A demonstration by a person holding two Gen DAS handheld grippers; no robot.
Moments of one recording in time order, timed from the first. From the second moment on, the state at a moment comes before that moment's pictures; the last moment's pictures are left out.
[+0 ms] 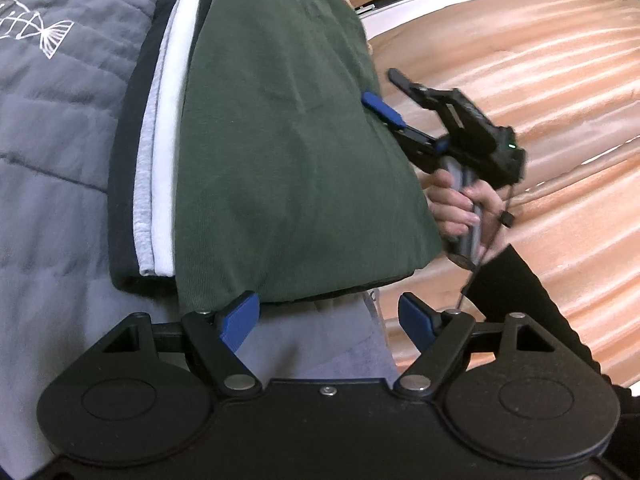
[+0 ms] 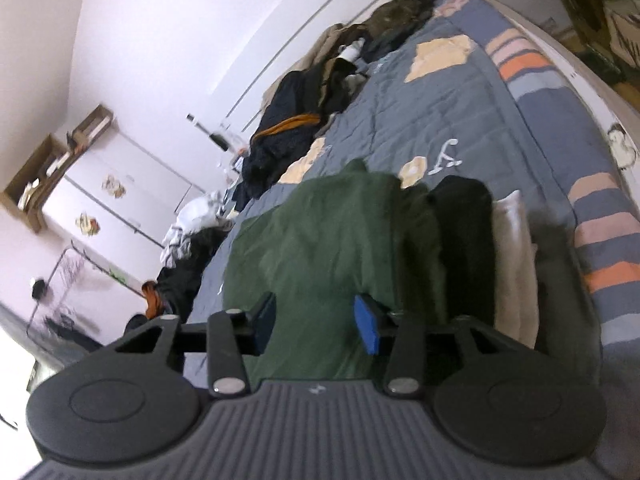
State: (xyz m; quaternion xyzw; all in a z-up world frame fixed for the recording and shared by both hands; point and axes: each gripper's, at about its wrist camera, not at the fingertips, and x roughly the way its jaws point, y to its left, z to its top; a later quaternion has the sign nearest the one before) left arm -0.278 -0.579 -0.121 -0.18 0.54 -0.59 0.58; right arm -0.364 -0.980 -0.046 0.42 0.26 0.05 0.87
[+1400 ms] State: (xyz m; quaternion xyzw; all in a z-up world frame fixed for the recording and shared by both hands) left arm -0.323 -0.540 -0.090 -0.16 0.53 -0.58 0.60; right arm -0.417 -0.989 0.006 0.40 0.23 0.04 0.89
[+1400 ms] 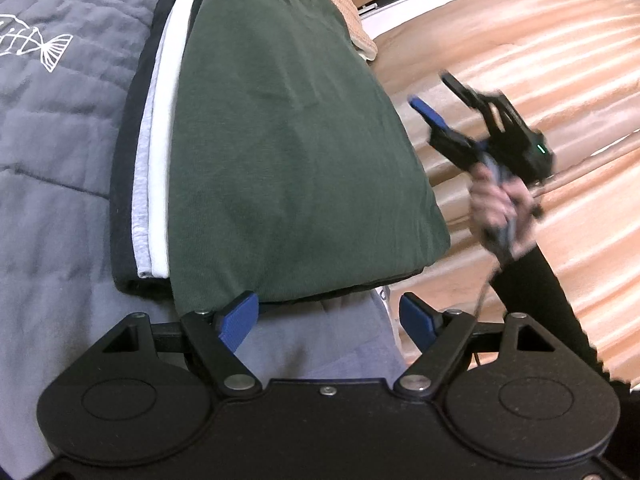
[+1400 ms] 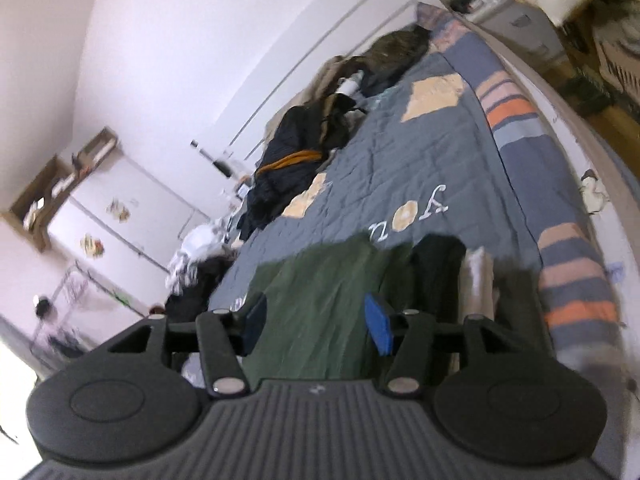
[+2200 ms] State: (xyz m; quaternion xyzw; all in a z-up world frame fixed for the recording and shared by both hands) left arm -0.335 -0.513 -0.049 -0.17 0.48 -0.52 0.69; right arm -0.530 -0.900 -0.036 0.44 0.24 -0.04 0.86
